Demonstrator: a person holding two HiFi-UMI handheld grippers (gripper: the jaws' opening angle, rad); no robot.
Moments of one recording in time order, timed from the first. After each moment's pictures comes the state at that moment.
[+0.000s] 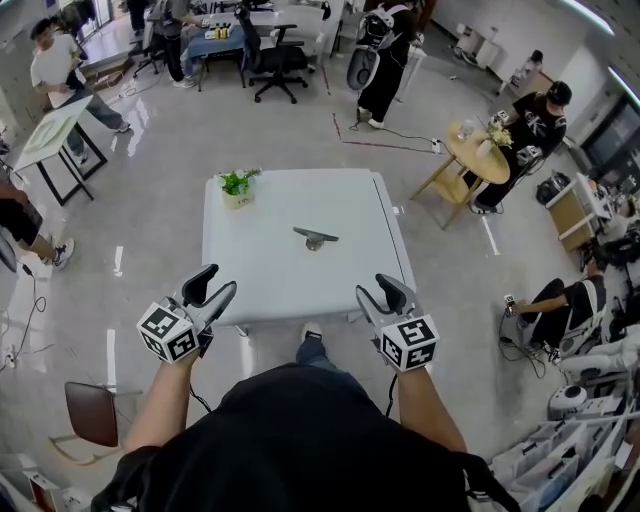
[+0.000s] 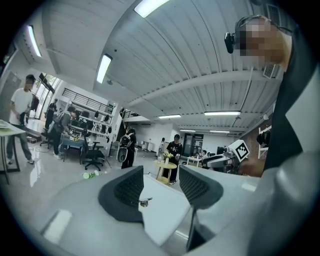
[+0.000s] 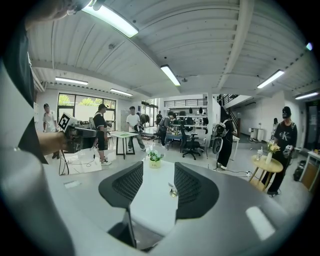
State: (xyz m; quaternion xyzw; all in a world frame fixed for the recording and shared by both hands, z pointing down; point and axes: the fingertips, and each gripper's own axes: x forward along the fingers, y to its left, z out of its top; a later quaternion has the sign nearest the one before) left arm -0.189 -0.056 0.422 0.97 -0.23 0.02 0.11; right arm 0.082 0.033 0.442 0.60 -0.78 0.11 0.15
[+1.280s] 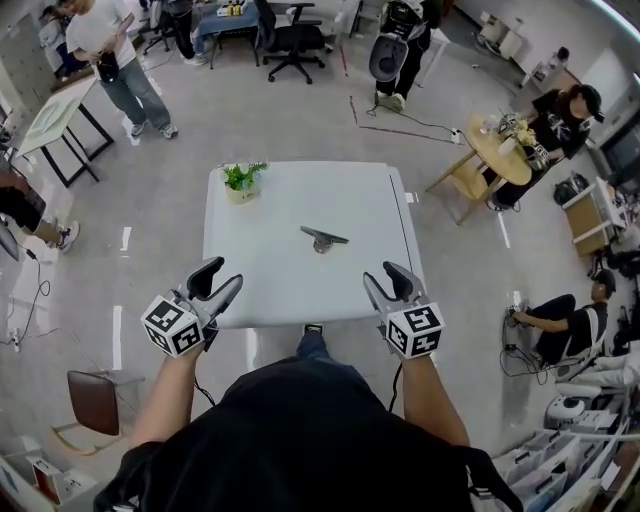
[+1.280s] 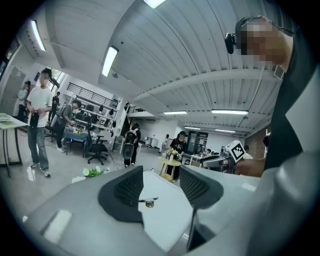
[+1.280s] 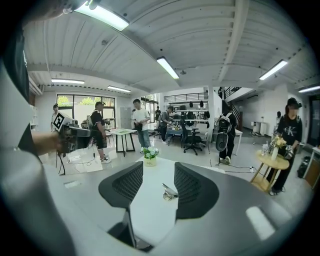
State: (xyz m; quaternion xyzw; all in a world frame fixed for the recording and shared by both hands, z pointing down) left arm -0.158 -0.121 0.448 0.96 -0.24 0.04 0.14; right arm 0.122 -0.055 0.474 0.59 -0.78 0.13 0.16
